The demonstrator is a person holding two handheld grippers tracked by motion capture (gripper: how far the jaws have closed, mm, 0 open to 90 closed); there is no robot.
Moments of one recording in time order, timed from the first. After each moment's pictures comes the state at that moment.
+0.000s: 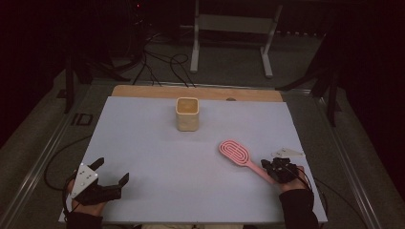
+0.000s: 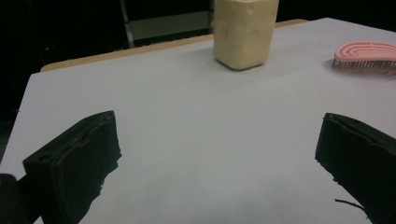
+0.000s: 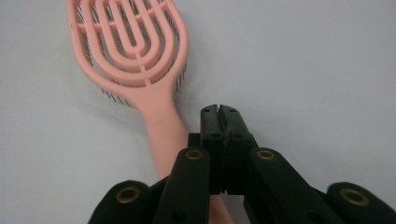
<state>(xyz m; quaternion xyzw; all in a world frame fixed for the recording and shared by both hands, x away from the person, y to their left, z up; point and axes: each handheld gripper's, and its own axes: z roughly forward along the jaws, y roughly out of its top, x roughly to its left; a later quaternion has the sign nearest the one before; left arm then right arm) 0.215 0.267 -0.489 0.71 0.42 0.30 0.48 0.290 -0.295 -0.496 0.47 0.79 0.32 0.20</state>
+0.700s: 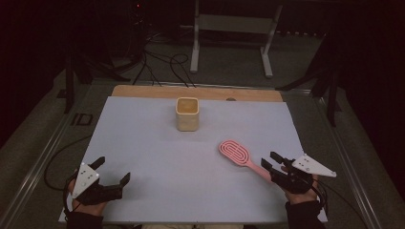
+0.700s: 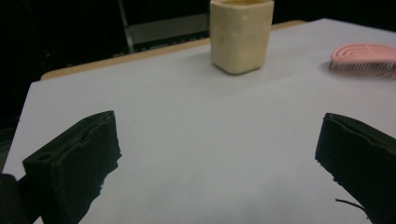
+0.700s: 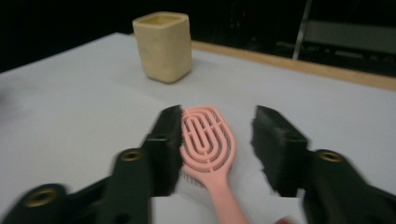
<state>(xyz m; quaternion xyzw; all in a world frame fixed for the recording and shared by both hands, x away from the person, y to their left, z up) 0.213 0.263 -0.481 0.71 0.41 0.31 0.48 0.240 -0.302 -0.449 0.40 0.72 0.52 0.25</state>
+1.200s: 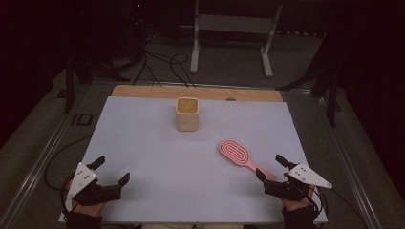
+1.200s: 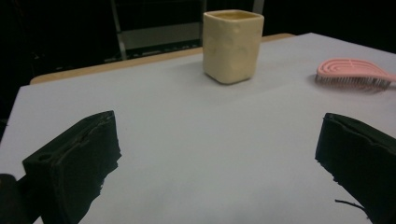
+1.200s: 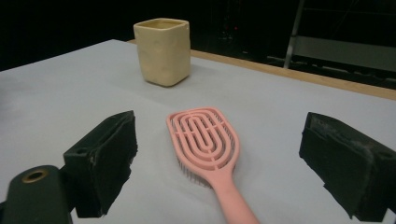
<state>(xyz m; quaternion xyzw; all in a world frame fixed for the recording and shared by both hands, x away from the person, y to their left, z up) 0.211 0.264 -0.480 0.70 0.41 0.29 0.50 0.226 -0.292 -0.464 0.39 0.70 0.52 0.28</state>
